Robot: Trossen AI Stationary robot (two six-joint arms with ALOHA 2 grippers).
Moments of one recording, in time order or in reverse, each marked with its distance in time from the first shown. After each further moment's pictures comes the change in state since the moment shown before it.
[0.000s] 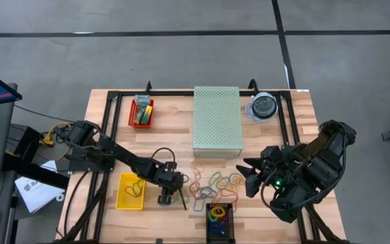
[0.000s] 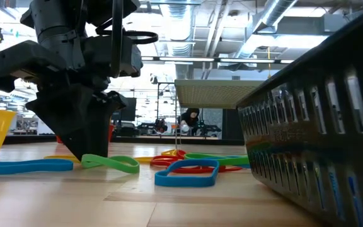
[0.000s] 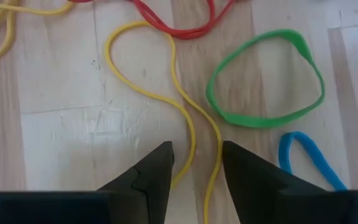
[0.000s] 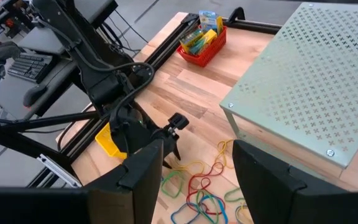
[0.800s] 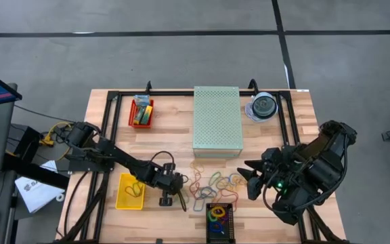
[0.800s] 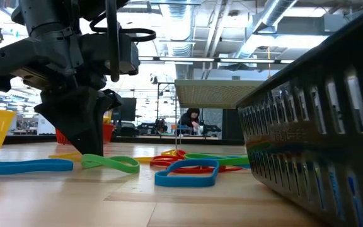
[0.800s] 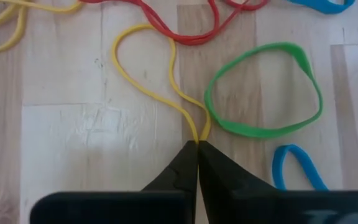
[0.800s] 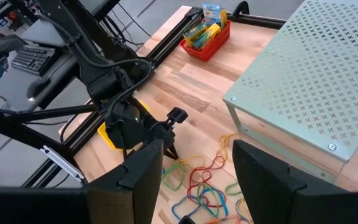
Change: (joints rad) left arm -0.066 -0.006 -0.002 0.006 -0.045 -0.123; right arm 0.016 0.000 0.000 0.000 -0.013 -0.002
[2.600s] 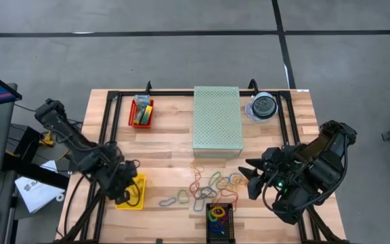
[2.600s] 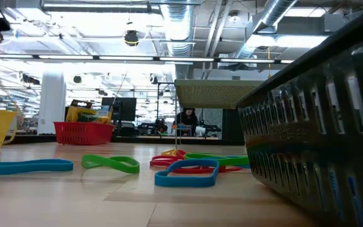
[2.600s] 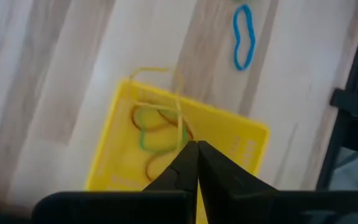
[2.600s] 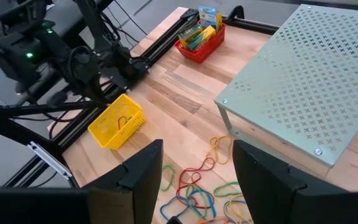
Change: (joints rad) left arm -0.372 -0.677 -0.002 -0.771 -0.122 -0.729; right arm -0.002 0.000 0.000 -0.040 0.005 -0.017
